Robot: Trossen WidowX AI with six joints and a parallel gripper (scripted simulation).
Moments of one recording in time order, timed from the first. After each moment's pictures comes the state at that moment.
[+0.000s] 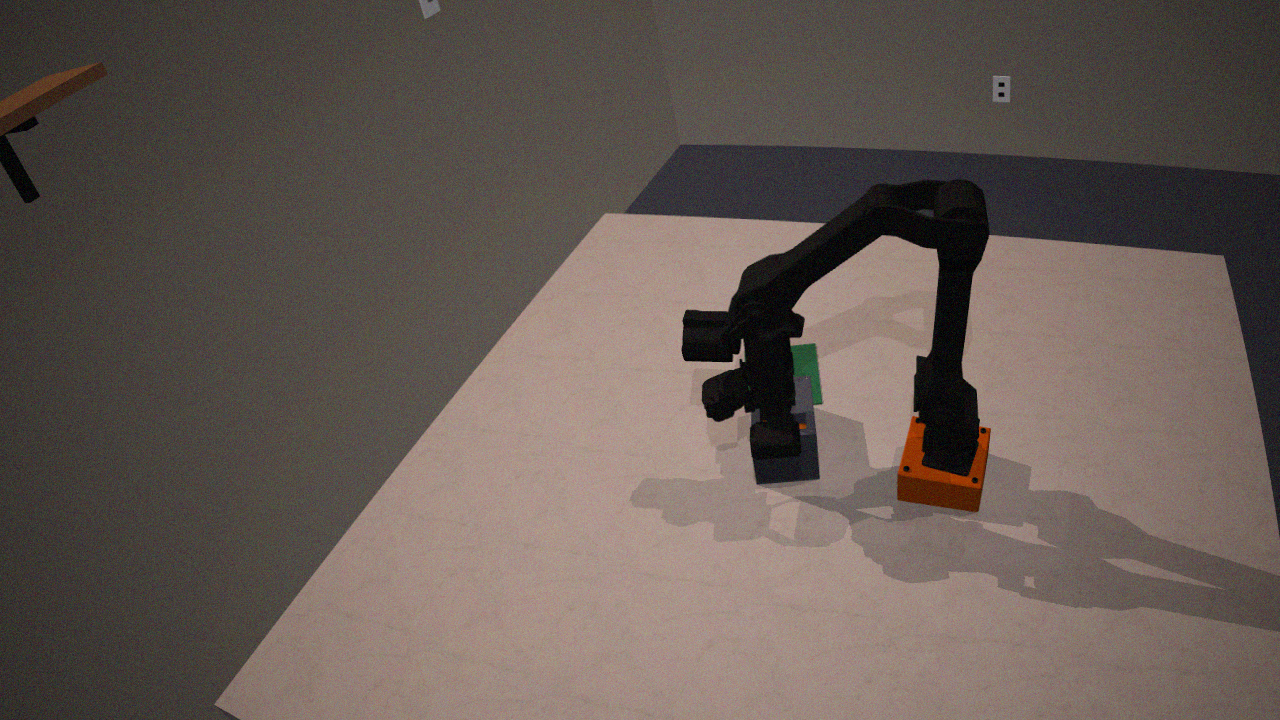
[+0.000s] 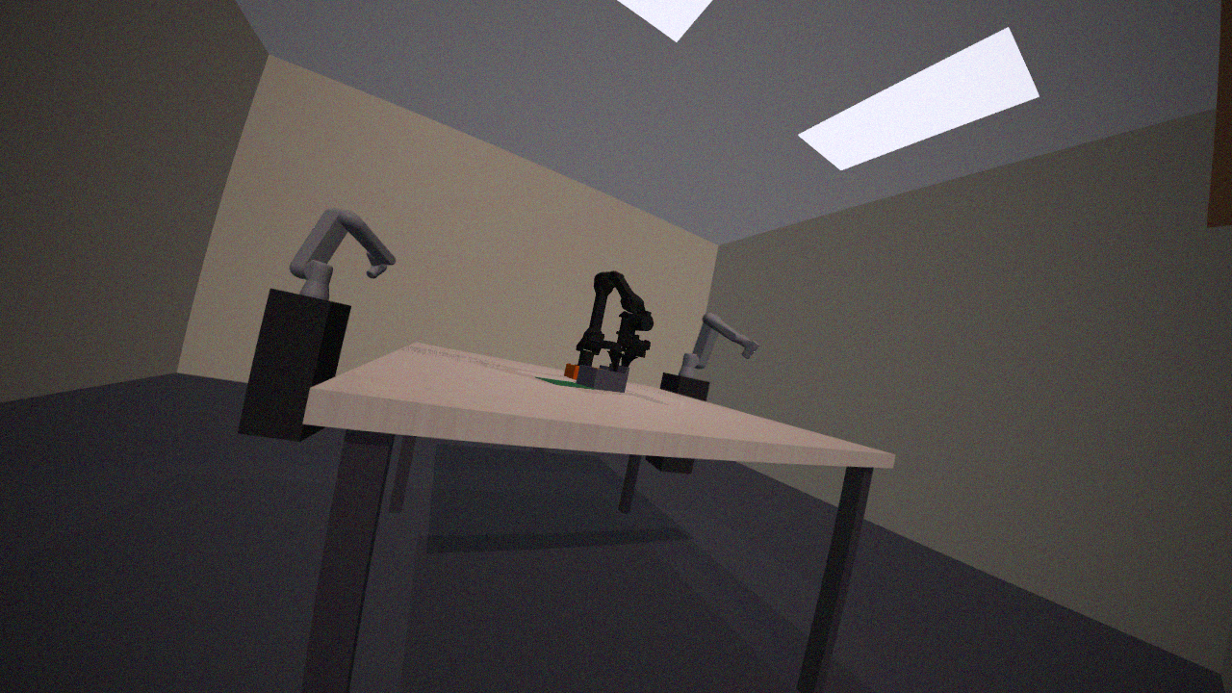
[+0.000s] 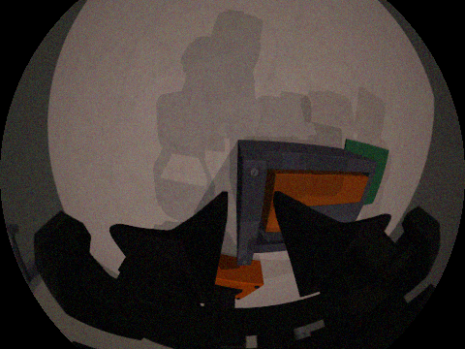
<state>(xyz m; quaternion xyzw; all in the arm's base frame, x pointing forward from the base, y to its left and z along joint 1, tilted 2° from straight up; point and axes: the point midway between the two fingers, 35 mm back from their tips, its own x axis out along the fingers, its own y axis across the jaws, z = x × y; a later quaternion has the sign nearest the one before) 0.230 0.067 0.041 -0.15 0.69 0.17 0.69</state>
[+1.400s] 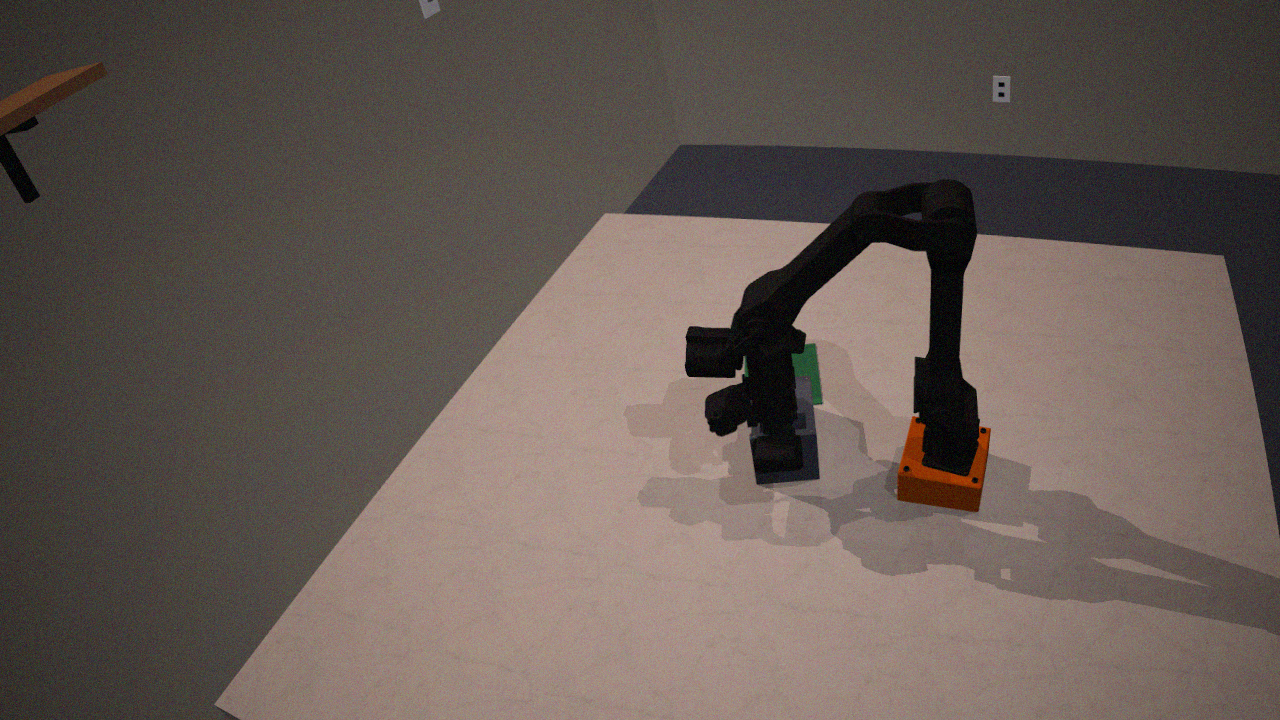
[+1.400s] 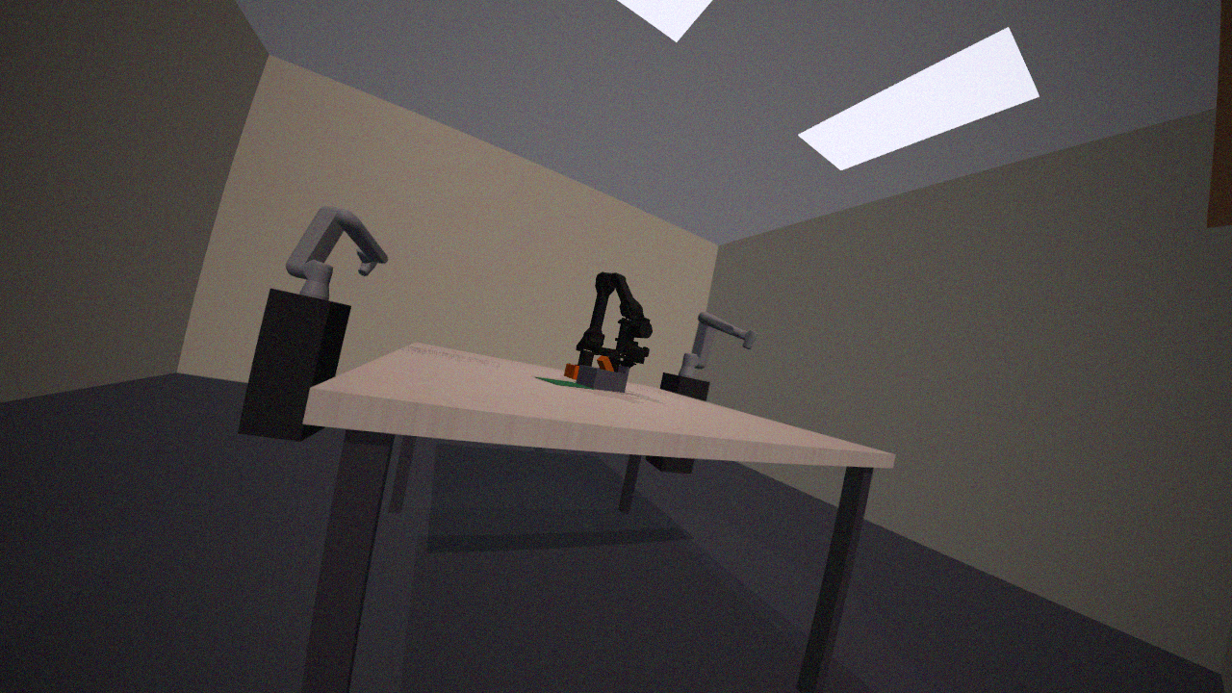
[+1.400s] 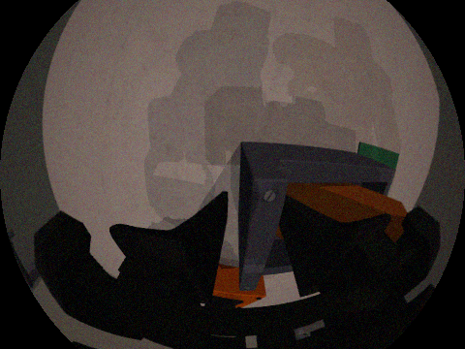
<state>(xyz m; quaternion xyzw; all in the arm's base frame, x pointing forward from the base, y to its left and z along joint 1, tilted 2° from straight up) 0.228 0.068 0.017 -0.15 0.69 0.17 0.69</state>
